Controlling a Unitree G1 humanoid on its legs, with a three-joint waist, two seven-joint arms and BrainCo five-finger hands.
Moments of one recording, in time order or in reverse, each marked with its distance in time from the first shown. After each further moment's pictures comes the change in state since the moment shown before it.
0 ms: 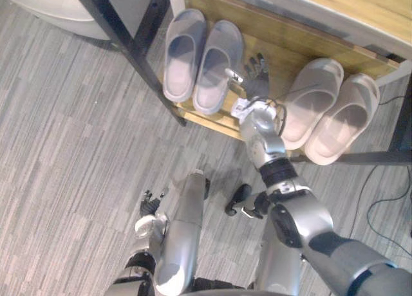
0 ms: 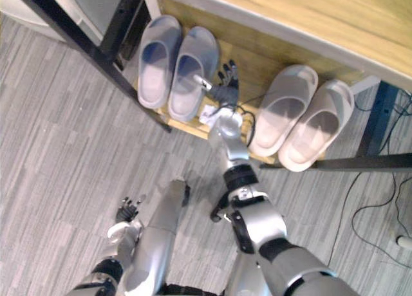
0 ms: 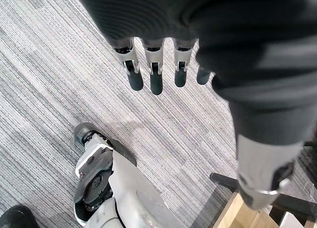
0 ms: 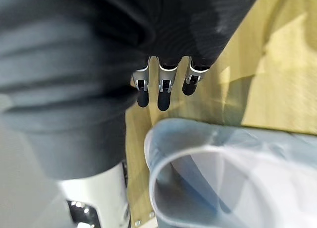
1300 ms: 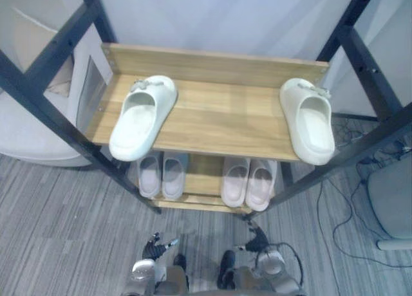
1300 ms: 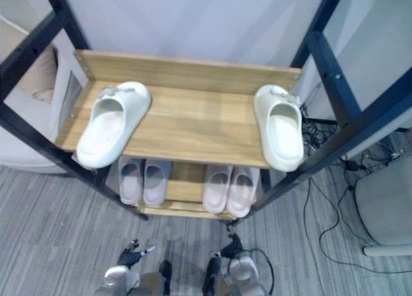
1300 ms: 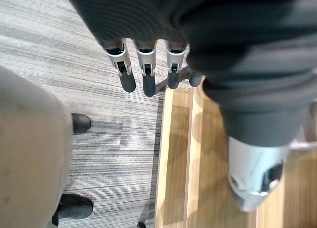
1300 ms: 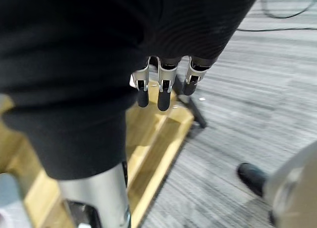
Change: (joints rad) left arm 0.259 0.085 -0.277 0.064 0.218 0.030 -0.092; right arm 1.045 -0.046 0.121 0.103 -0.655 0.066 0.226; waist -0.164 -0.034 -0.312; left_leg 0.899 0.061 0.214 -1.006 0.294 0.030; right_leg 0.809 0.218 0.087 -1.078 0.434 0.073
